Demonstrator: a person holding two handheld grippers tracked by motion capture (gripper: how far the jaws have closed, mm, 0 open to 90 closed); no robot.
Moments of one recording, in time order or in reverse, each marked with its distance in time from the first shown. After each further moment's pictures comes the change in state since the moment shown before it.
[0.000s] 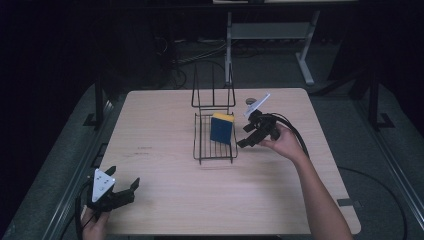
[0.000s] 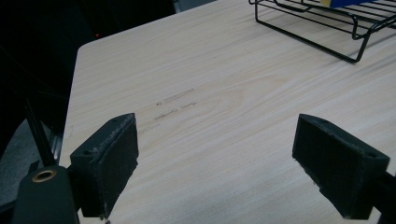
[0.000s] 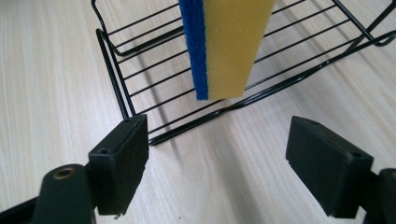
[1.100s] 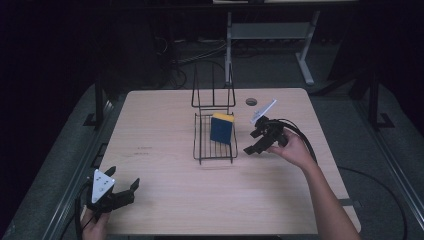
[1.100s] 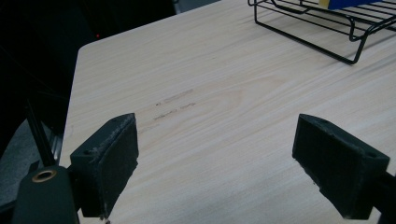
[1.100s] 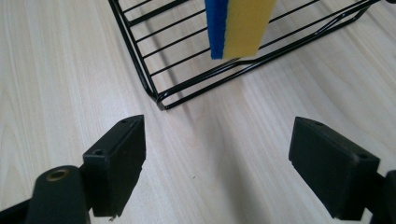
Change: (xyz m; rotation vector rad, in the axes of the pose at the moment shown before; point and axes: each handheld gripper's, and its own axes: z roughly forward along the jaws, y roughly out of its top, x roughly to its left) left arm -0.002 0.000 -0.002 -0.002 -0.001 0.003; right arm 0.012 -0.021 -0.011 0.039 -0.007 0.005
